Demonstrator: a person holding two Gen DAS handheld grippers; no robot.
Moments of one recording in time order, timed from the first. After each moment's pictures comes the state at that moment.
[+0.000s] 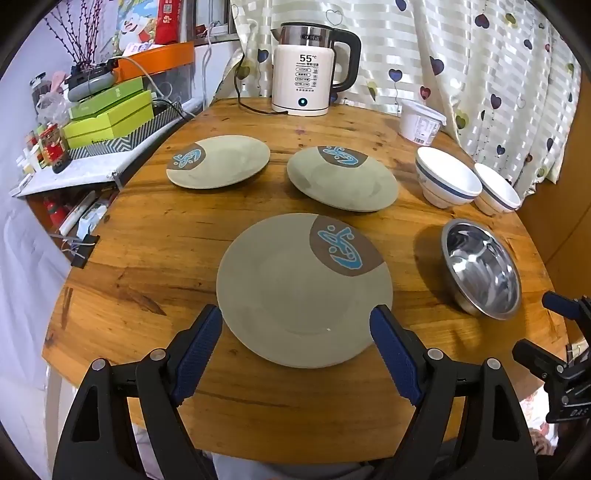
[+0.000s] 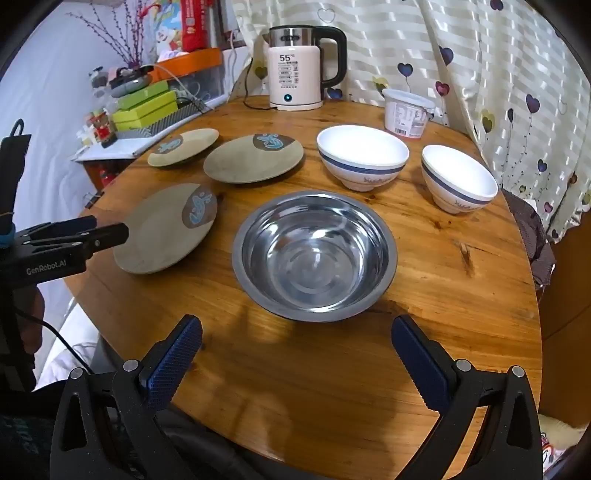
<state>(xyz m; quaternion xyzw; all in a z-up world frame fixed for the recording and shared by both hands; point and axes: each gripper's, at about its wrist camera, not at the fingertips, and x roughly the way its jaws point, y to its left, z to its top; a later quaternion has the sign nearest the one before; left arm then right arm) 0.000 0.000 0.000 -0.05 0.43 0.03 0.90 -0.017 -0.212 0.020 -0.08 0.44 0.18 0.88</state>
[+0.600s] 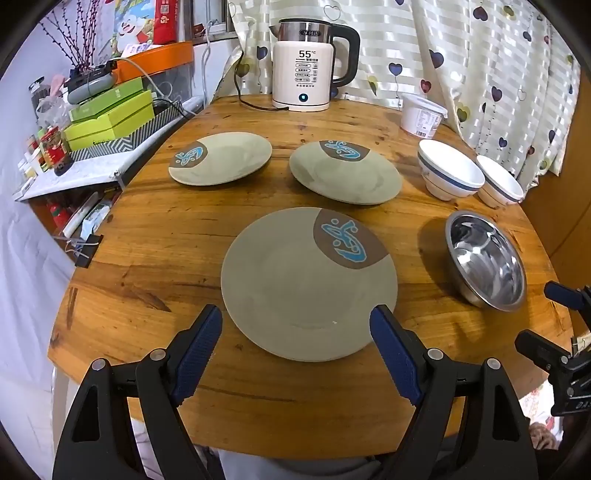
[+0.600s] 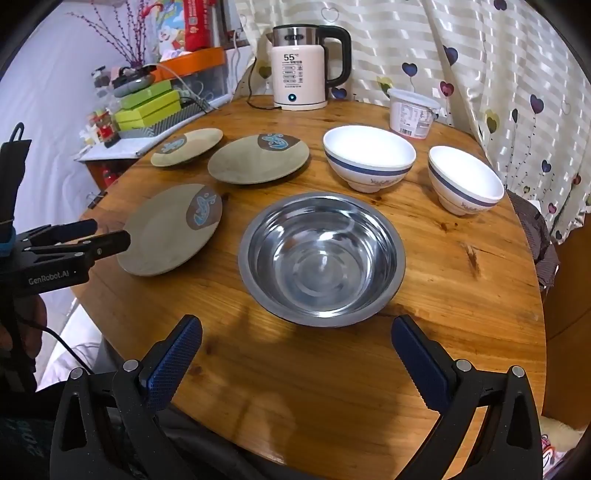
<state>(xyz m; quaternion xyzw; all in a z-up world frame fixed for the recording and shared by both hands) -0.002 0.000 -0.003 -0.04 0.44 0.03 0.90 -0.014 -0.207 0.018 -0.07 0.44 0.19 0.87</state>
